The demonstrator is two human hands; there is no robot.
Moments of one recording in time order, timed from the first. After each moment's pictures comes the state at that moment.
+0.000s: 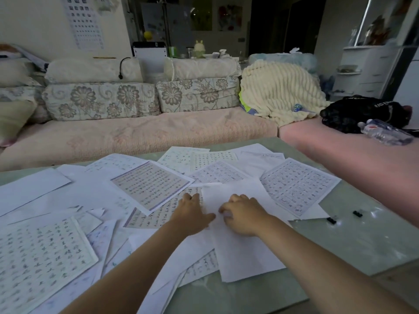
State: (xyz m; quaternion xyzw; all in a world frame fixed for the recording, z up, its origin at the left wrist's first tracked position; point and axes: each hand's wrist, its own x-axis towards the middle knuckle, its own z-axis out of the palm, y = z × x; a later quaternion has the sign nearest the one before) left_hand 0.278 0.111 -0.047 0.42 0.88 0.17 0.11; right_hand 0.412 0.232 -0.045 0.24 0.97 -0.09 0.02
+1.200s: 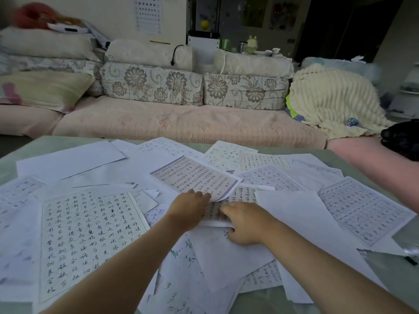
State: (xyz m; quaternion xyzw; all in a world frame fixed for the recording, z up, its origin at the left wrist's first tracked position) left_hand 0.148 0.014 -0.075 0.51 0.86 0.02 -0.10; right_hand 0.301 0.140 -0.040 0.06 1.00 0.00 0.03
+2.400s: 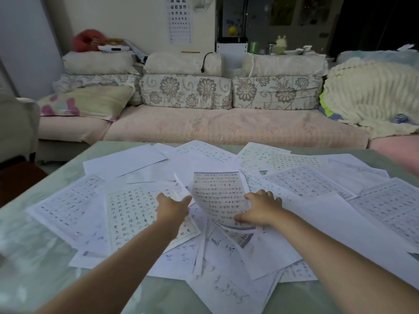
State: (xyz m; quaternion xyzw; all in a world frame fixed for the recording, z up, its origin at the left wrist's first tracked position) left_hand 0.159 -0.110 -0.027 -0.05 0.78 0.60 0.17; right_hand 0.253 0.110 -0.044 0.27 0.95 -0.12 0.07
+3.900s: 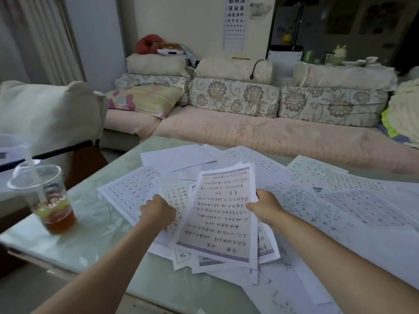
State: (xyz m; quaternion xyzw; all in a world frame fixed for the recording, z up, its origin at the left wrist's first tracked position) left_hand 0.089 -0.263 -0.033 -0.06 0.96 0.27 0.10; right_hand 0.174 -0.002 -0.030 0.23 0.86 -0.46 -0.05
